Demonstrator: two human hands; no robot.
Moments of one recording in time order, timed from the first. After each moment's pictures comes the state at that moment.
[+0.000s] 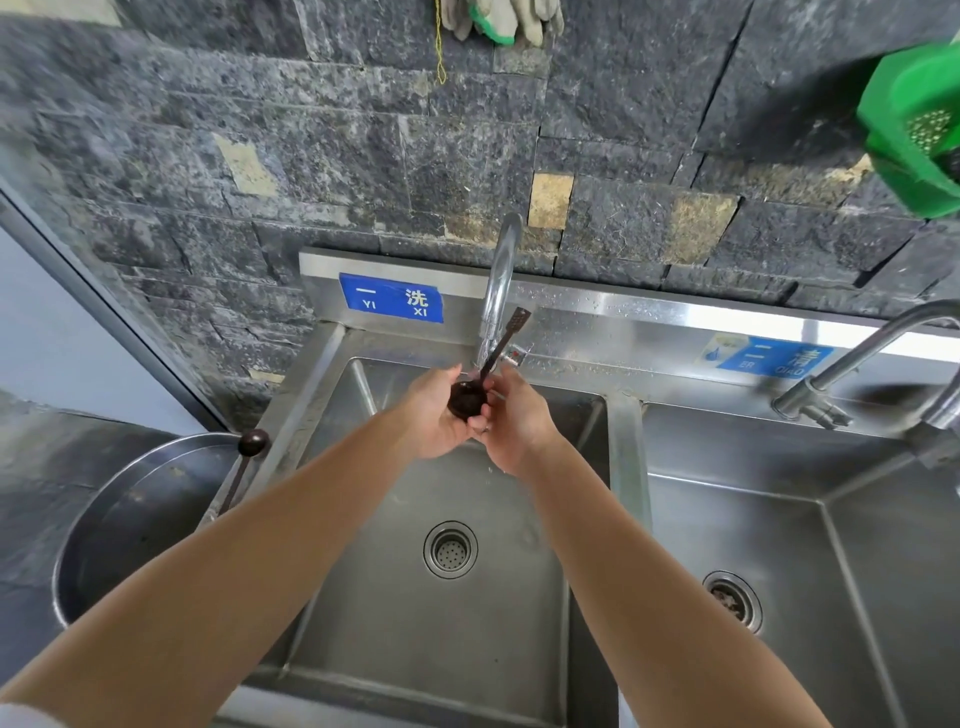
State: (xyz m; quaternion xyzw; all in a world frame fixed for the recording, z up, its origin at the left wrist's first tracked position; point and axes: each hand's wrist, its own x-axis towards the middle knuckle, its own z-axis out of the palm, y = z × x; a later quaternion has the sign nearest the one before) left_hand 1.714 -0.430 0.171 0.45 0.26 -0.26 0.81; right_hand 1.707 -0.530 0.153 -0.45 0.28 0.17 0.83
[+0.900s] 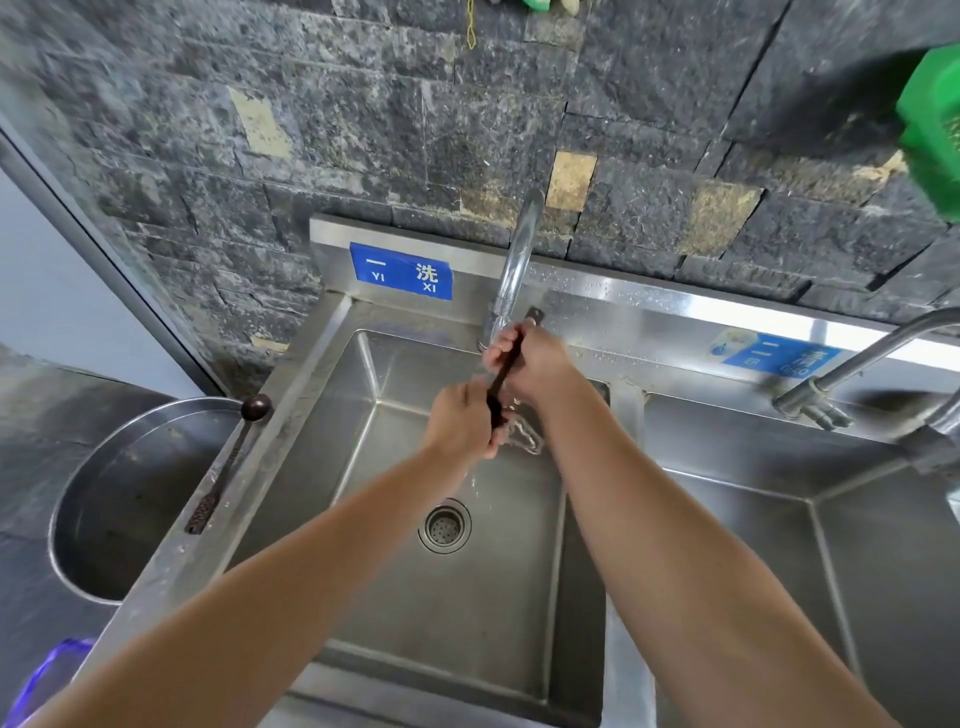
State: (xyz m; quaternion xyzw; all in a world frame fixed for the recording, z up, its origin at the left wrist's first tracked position) left_hand 1.651 -0.452 0.164 0.66 0.18 -0.10 0.72; right_hand 1.748 -0.534 0.179 -0.35 0.33 0.17 0.86
